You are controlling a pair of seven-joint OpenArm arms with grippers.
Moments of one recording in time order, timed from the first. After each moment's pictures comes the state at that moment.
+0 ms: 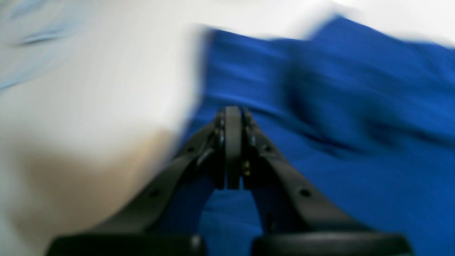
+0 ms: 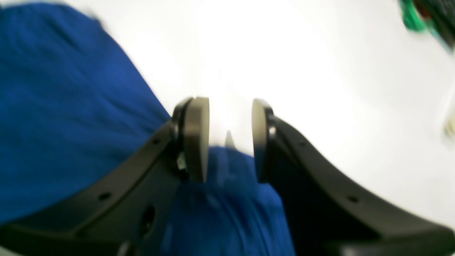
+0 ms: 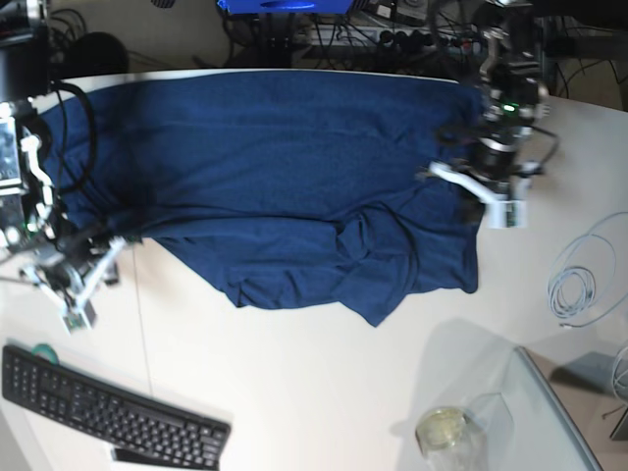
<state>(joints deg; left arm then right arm) 18.5 -6.4 -9.7 91.5 -8.7 -9.4 17.9 2.8 21.7 -2.6 84.4 16.0 12.3 -46.0</state>
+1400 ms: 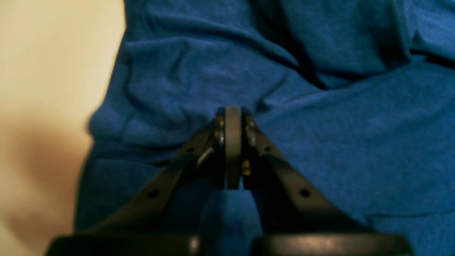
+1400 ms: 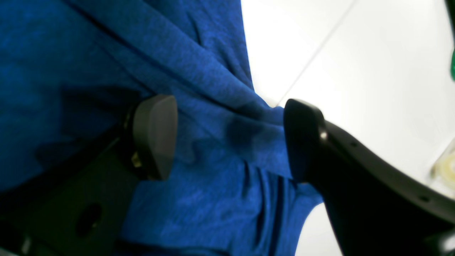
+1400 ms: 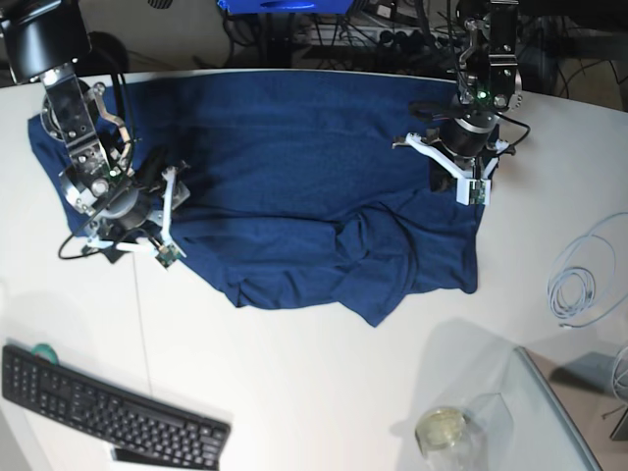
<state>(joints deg) 18.9 -7.4 -7.0 84.2 -8.2 -8.8 18.0 -0.4 17.5 -16.7 81.5 -7.5 17.4 -40.9</state>
